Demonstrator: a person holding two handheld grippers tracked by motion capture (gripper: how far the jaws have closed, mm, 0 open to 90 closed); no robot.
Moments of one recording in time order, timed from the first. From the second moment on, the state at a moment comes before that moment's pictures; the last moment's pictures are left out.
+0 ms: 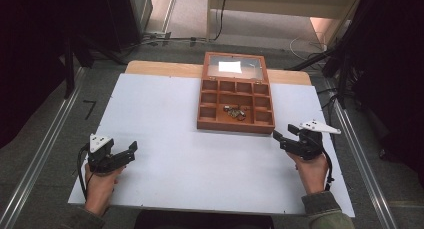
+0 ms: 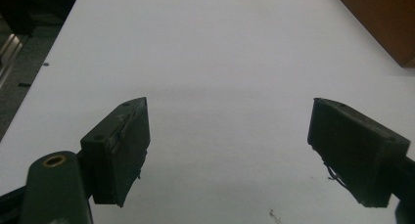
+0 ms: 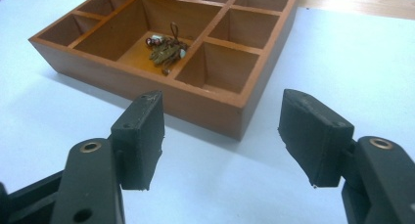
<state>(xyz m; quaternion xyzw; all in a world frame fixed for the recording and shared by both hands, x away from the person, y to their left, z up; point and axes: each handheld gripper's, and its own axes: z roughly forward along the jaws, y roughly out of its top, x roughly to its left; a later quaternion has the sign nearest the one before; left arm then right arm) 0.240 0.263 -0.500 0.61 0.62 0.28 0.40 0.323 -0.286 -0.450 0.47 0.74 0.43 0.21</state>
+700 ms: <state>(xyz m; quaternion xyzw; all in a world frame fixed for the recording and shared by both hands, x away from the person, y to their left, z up) 0.241 0.262 -0.500 0.61 0.62 0.28 0.39 0.306 -0.307 -0.454 0.48 0.74 0.42 0.21</state>
